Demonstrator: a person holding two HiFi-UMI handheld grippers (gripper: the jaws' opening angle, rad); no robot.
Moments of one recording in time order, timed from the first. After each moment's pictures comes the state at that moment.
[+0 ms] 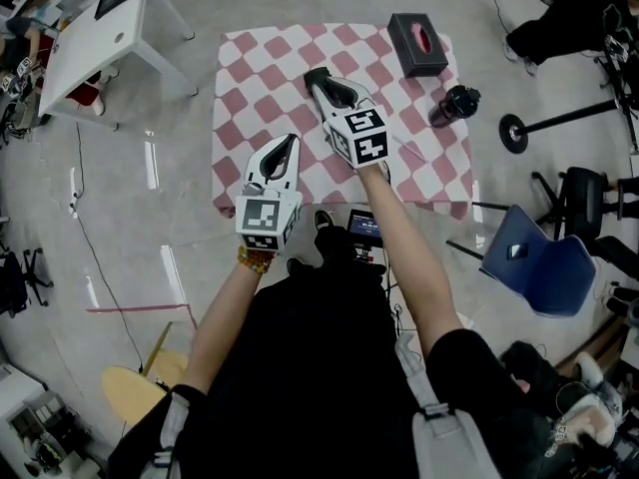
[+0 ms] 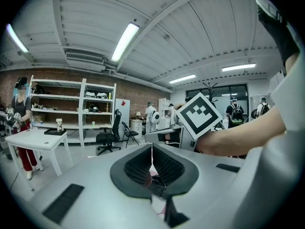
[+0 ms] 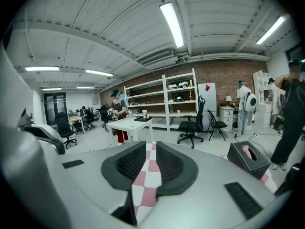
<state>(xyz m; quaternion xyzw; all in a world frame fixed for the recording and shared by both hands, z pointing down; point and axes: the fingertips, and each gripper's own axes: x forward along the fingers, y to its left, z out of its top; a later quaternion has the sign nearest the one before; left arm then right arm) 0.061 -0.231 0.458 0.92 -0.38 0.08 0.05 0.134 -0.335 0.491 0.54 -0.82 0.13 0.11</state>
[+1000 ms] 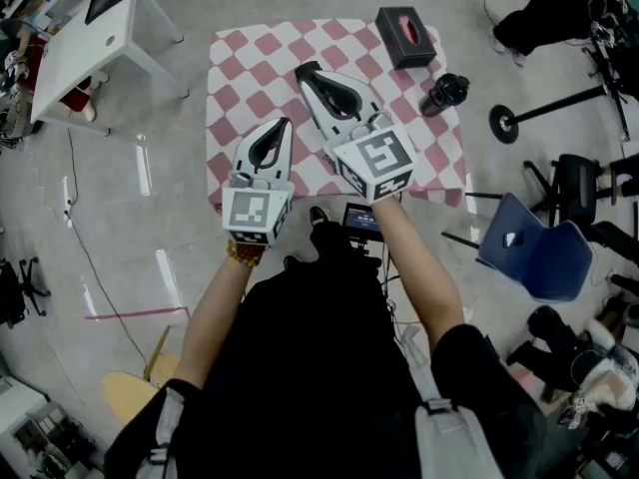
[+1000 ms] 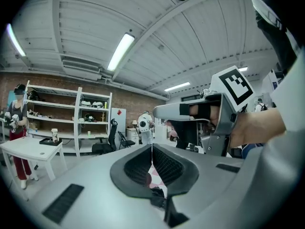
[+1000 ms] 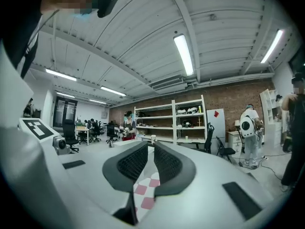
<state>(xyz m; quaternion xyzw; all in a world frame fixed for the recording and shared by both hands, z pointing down) 0.062 -0.222 0.399 0.93 -0.36 0.04 0.03 0.101 -0.258 0.348 0.52 -0.86 0.00 0.02</state>
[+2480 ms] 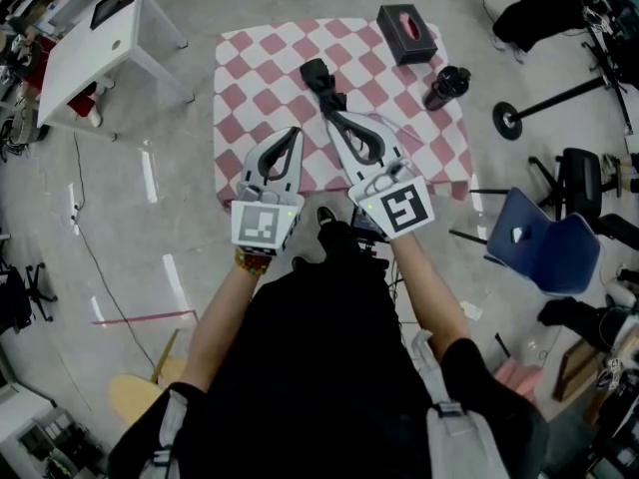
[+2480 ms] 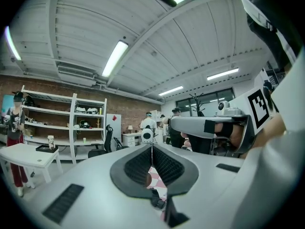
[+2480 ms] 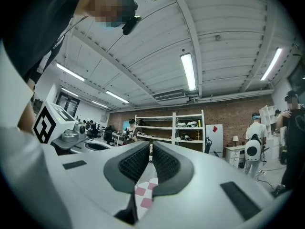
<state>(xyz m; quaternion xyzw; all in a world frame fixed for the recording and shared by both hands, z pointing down) 0.051 -0.178 0.386 0.94 -0.34 0.01 -0.02 0.095 -0.167 0.347 0.52 -0.85 -0.09 -0.04</state>
